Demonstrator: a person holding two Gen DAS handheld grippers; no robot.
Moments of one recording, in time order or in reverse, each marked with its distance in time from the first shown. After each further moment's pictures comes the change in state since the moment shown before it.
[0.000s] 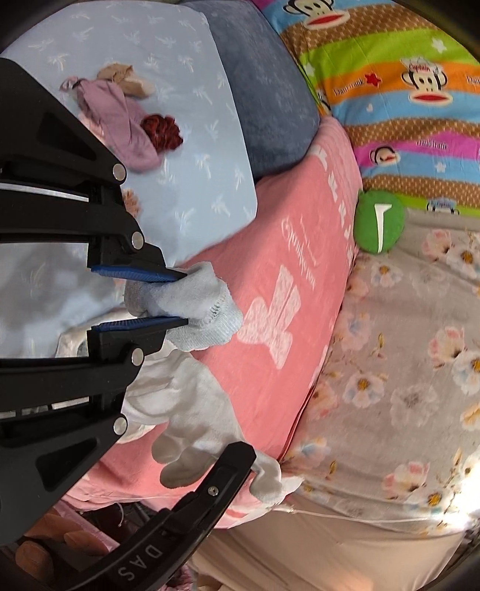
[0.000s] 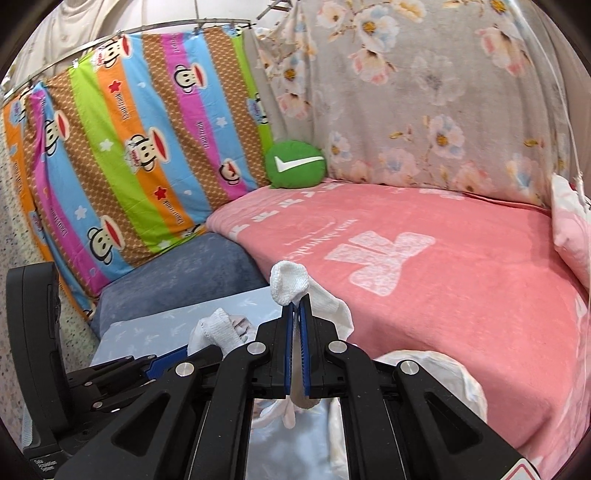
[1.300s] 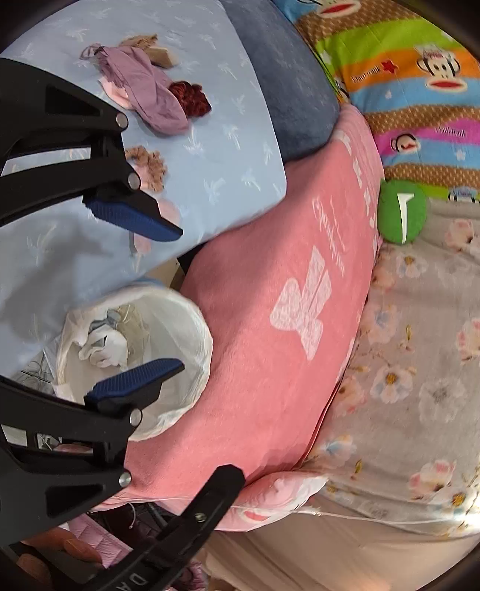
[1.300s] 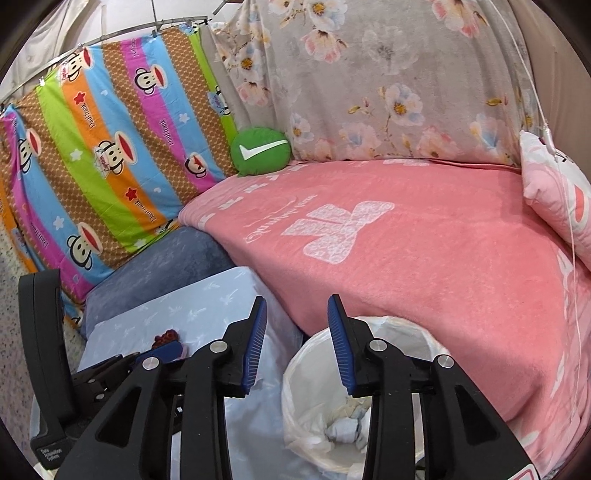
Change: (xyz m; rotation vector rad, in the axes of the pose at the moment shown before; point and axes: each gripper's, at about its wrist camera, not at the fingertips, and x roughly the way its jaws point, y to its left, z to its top) left arm 0.030 -0.022 -0.025 -0.026 0.063 0.016; right arm 0.002 -0.054 -0.033 0.068 0.064 -0.022
